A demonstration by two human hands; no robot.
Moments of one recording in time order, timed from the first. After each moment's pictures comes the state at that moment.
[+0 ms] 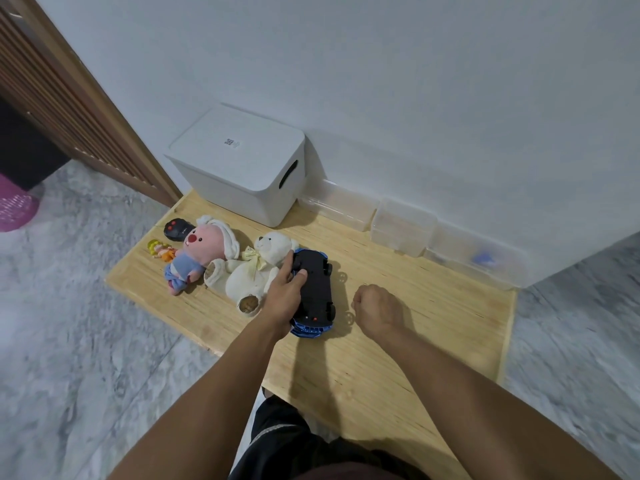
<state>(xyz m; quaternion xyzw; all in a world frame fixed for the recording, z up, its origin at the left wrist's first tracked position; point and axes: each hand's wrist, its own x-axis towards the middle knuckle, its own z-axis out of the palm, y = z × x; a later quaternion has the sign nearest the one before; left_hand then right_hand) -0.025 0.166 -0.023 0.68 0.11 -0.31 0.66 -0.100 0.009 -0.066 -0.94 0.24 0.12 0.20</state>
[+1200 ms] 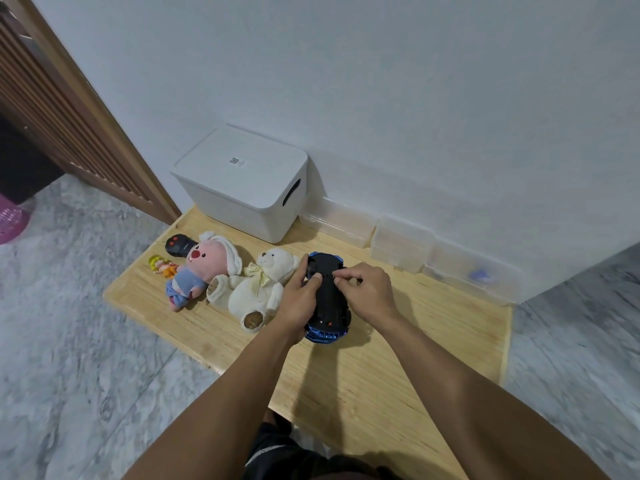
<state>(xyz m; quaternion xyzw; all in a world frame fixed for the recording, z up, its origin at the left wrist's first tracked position) -0.023 0.148 -0.001 0.66 0.06 -0.31 0.68 -0.062 0.018 -0.013 -0.84 0.24 -0.07 0.48</state>
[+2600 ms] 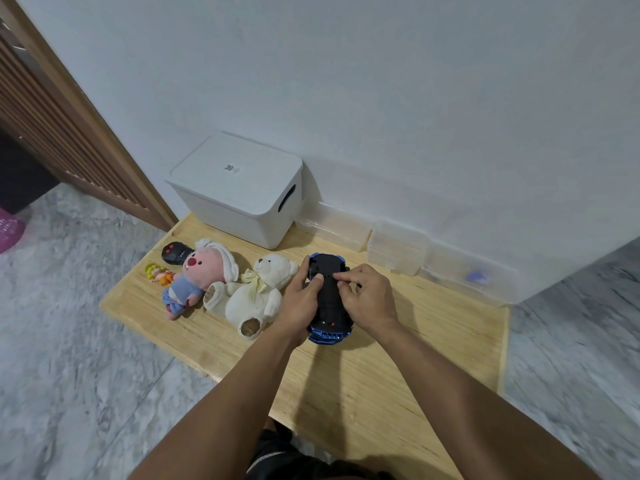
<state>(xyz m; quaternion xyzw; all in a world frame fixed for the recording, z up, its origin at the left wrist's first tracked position) -0.022 0.138 0.002 0.64 0.07 -0.31 0.70 -0.068 0.018 -0.015 -0.86 0.22 -0.13 0.45</state>
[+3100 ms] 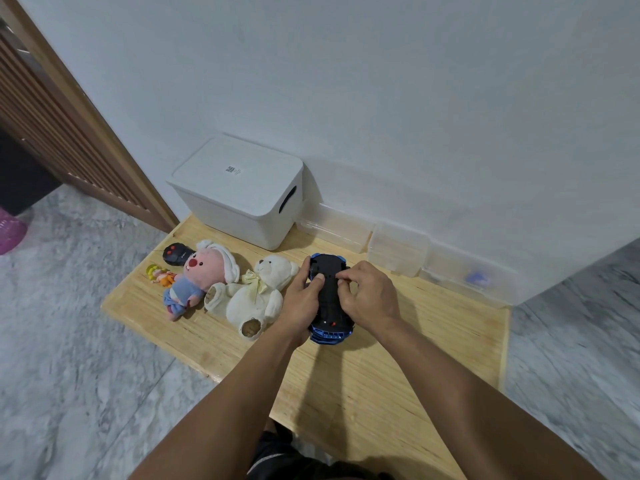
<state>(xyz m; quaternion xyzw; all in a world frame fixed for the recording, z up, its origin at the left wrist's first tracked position) -0.022 0.137 0.006 0.64 0.07 -0.31 0.70 -0.068 0.017 -0.006 -0.91 0.18 -0.14 0.34</state>
